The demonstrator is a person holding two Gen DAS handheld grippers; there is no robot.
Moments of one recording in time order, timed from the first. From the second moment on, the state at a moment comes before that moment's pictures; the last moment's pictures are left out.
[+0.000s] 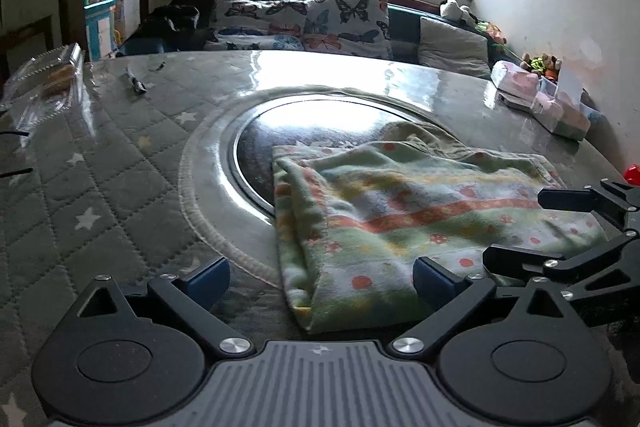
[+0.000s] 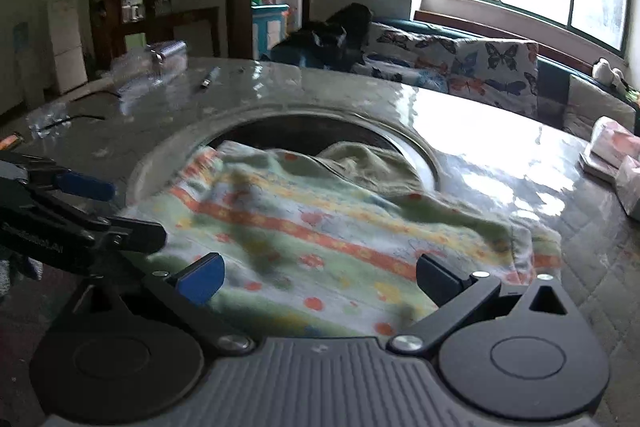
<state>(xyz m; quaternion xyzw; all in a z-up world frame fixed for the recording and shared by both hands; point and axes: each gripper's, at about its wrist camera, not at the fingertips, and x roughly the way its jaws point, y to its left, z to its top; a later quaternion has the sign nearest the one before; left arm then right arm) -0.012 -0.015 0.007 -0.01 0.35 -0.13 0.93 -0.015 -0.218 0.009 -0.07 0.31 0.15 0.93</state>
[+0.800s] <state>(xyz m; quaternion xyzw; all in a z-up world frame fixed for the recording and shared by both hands) -0.009 -0.004 0.017 -0.01 0.35 -0.11 0.93 -0.022 -0.245 0.021 -0.07 0.31 0.11 0.94</state>
